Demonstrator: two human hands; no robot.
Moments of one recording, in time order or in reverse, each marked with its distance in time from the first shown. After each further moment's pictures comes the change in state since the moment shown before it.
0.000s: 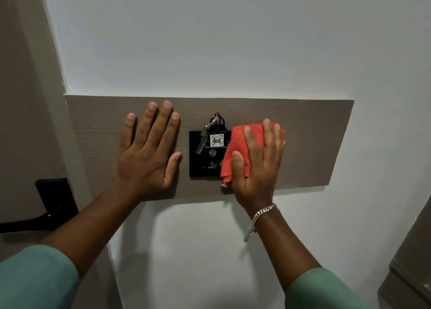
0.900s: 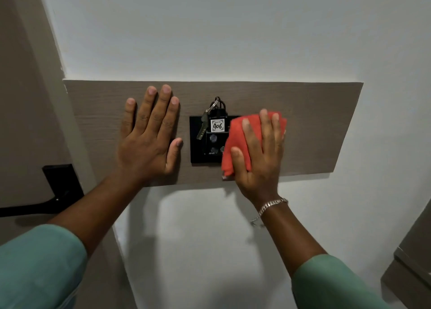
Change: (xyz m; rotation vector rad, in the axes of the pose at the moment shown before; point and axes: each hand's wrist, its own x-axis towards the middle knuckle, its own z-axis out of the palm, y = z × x) left_hand -0.001 0.000 0.004 0.013 0.019 0.001; right_hand -0.013 0.011 -0.007 -0.028 -0.059 -0.113
